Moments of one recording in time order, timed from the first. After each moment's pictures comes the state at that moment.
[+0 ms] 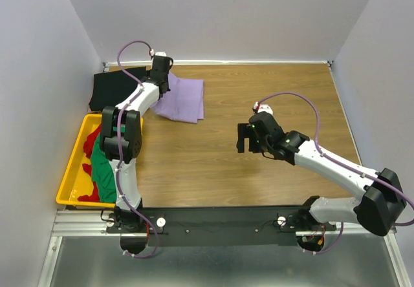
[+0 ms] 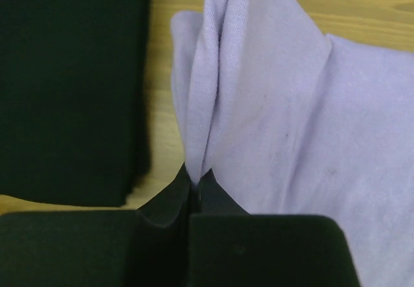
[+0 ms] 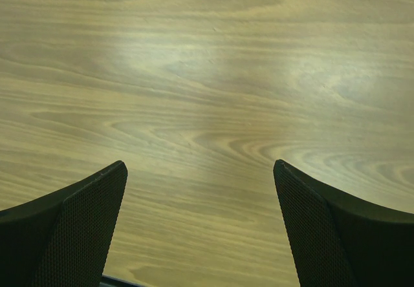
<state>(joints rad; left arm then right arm) -0.20 2.02 1.59 -0.29 -0.35 -0.18 0.74 1.25 0.89 -0.47 0.26 0.52</state>
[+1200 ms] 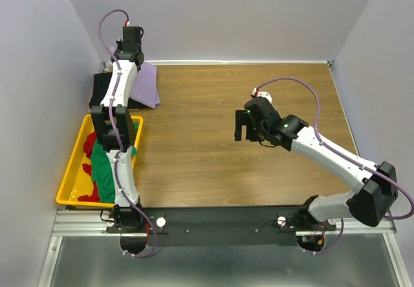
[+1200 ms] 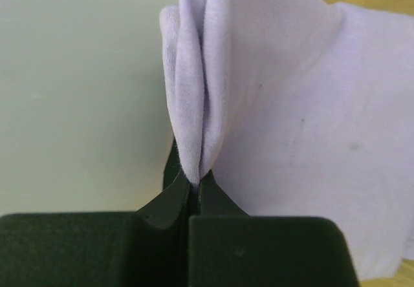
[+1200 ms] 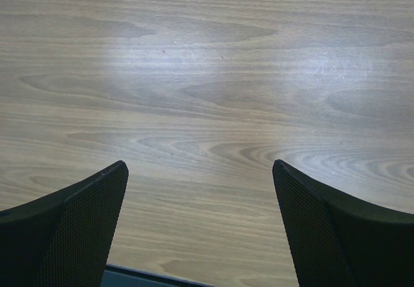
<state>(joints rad) -0.01 2.21 2.19 -0.63 -0.58 0.26 0.73 1.34 1.13 -0.66 0.30 0.57</state>
